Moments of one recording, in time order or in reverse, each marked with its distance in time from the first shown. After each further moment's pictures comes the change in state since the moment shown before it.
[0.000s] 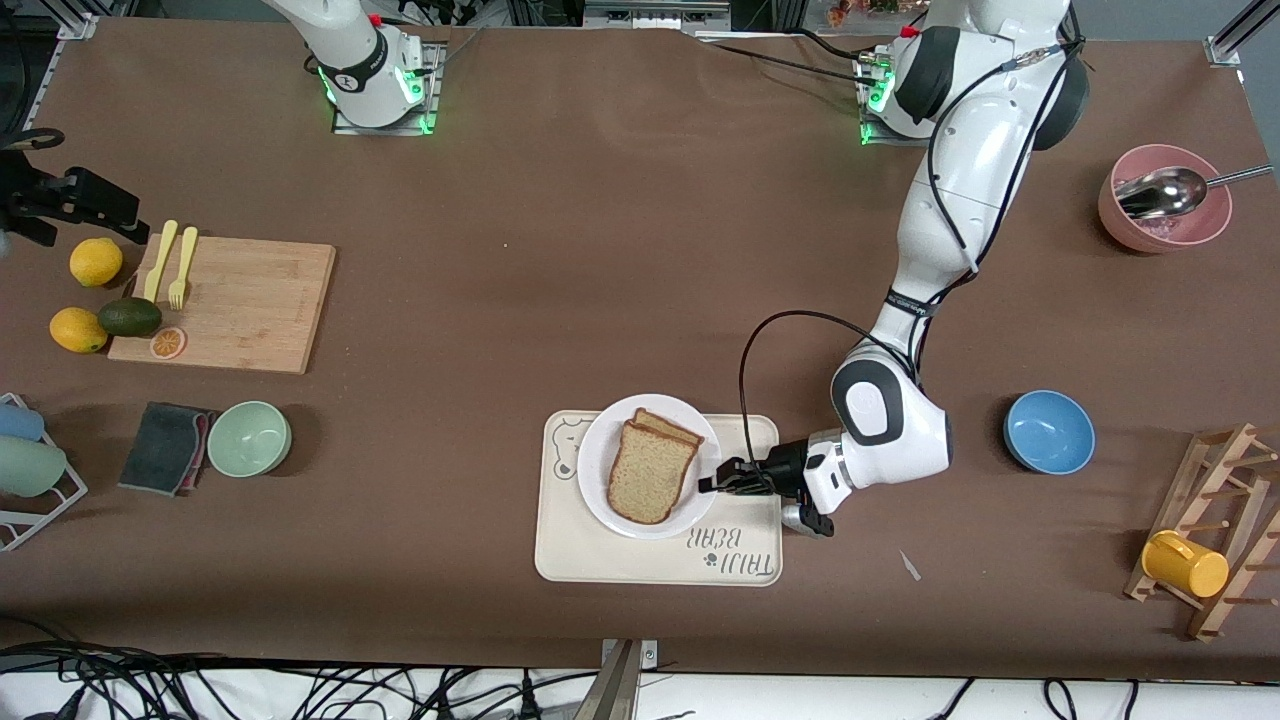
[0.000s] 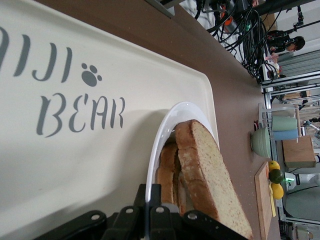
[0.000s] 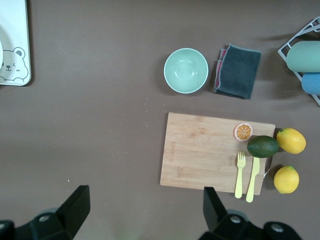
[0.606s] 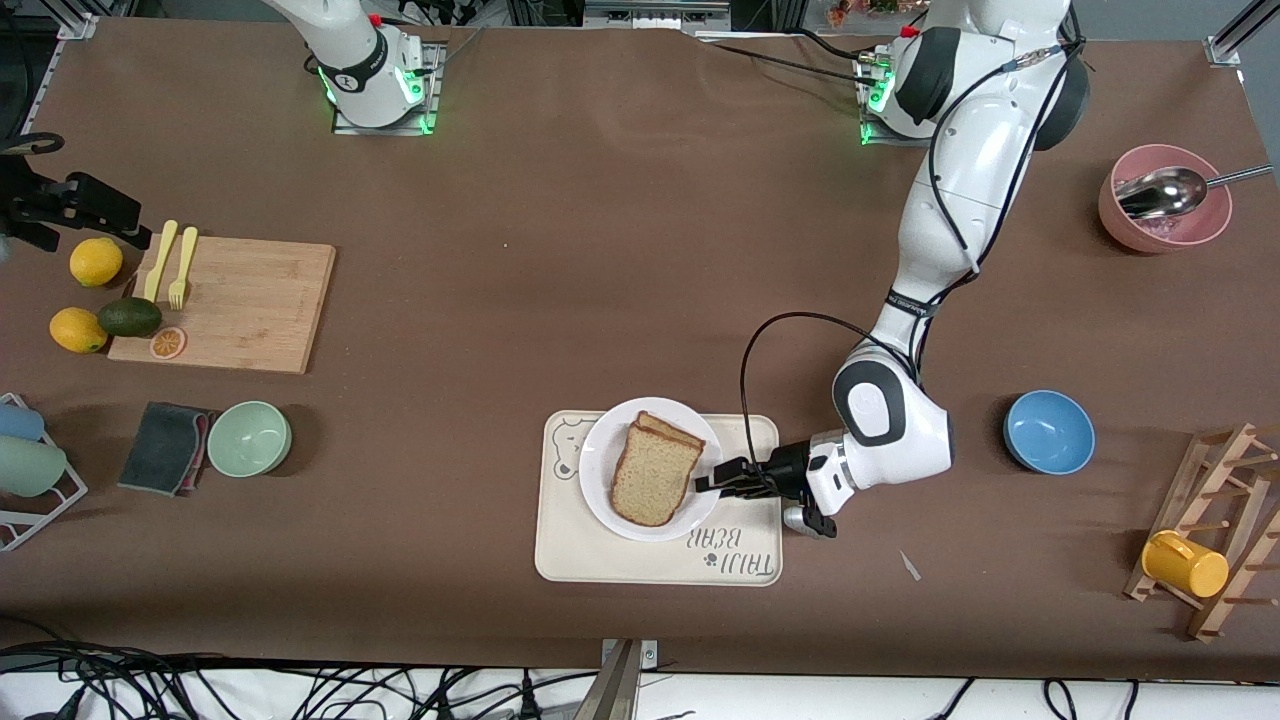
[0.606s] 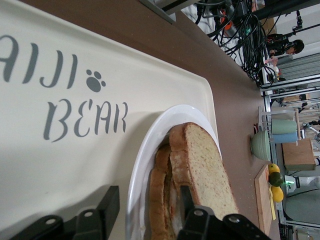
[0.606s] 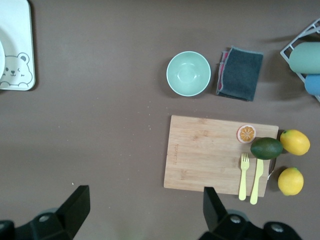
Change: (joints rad) left arm 0.006 0.000 0.001 0.002 -0.003 0.003 0.004; right arm 0.002 0.015 0.000 0.017 0.015 -0.001 0.037
